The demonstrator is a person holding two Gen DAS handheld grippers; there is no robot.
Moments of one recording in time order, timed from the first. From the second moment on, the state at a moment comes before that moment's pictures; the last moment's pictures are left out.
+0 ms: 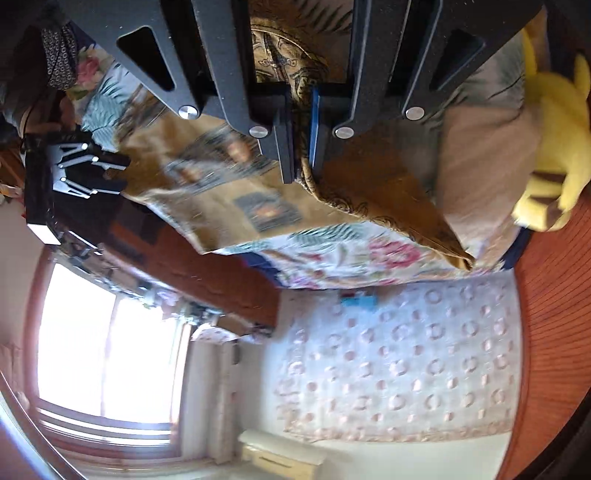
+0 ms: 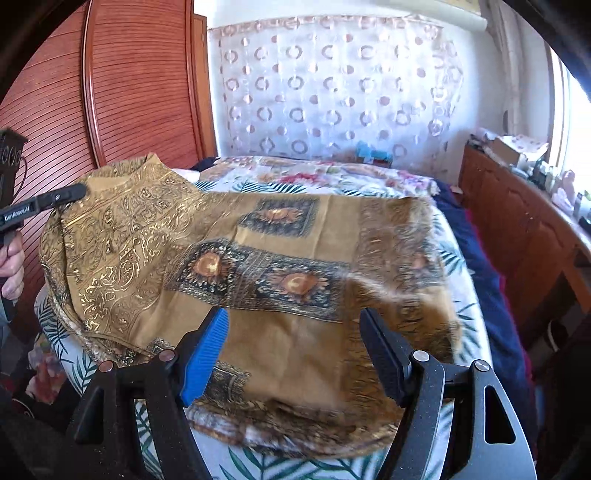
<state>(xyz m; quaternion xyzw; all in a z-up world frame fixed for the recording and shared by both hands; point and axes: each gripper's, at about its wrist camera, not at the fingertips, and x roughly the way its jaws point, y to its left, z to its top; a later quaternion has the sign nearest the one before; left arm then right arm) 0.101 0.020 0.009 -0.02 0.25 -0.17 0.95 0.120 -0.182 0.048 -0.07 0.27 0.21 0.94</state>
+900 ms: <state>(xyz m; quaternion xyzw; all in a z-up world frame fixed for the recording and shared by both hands) 0.145 -0.123 0.012 0.02 0.29 -0.31 0.91 0.060 -0.238 0.051 -0.02 0.26 0.15 0.95</state>
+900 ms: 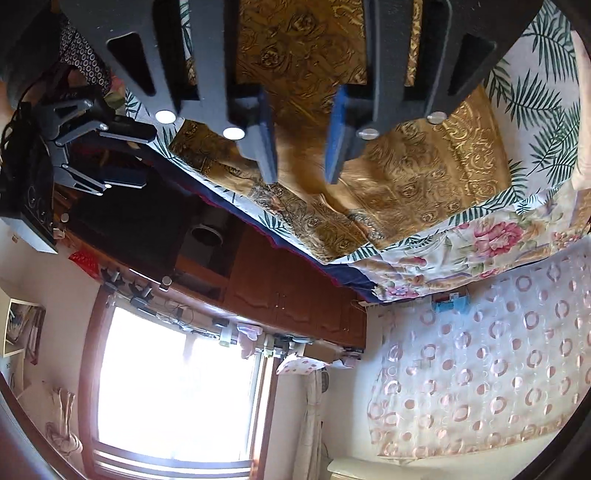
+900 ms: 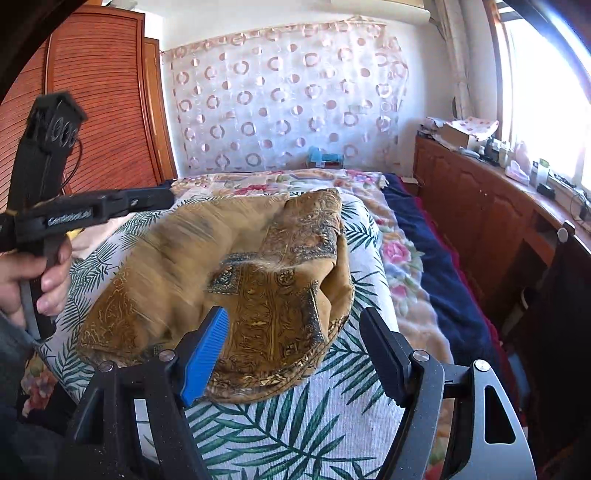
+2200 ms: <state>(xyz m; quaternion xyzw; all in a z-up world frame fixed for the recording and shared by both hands) 0.120 -0.029 -0.055 -0.01 0.33 -0.22 0.92 0.214 -0.184 0.033 -0.06 0.39 0.20 0.90</state>
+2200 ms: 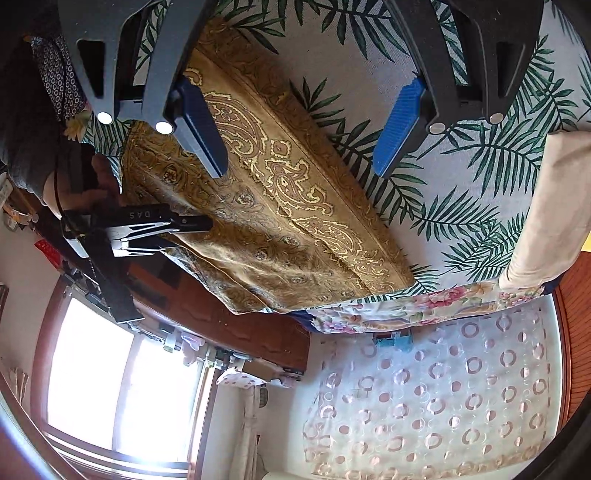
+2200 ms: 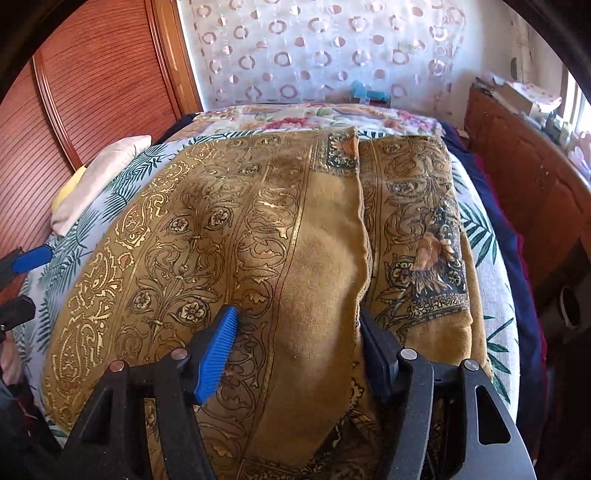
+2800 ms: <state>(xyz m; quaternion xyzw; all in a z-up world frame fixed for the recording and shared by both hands) 0.119 -0.039 -0.060 0.00 0.34 -0.22 0.91 0.159 -0.203 0.070 -0.13 0.25 0.11 0.95</state>
